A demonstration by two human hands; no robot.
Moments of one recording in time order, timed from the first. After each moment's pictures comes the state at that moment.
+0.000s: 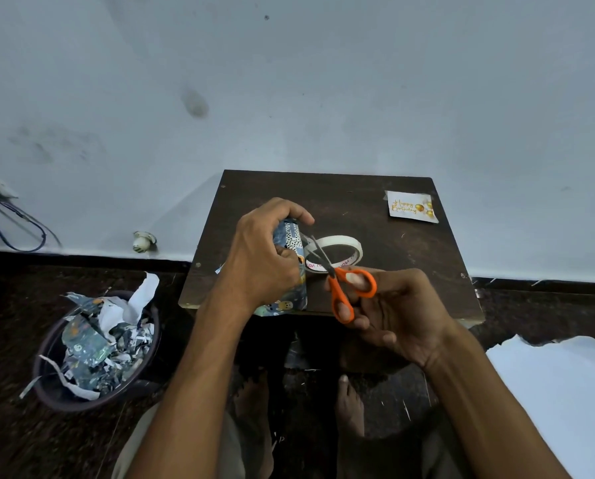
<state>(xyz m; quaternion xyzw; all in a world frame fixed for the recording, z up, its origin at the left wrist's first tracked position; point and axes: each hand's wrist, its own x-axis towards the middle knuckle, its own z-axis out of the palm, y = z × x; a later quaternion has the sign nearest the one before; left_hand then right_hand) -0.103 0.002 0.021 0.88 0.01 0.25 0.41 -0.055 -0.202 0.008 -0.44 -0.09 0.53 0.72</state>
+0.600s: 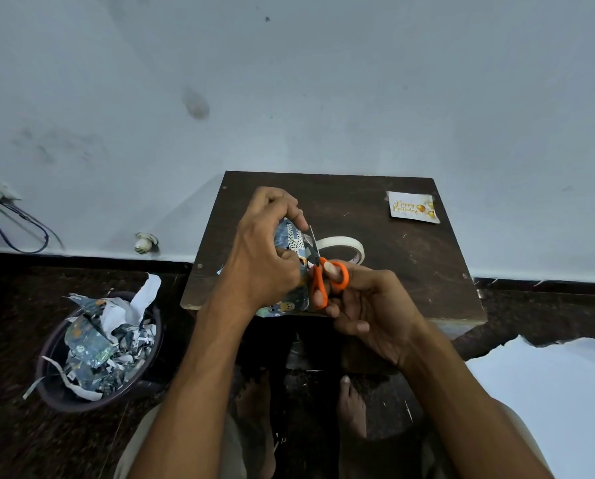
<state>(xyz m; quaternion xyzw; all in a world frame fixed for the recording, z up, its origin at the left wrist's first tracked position) -0.104 0.000 0.024 0.88 0.01 0.27 0.40 -0.064 -0.175 0.000 -0.48 -0.08 0.48 0.73</state>
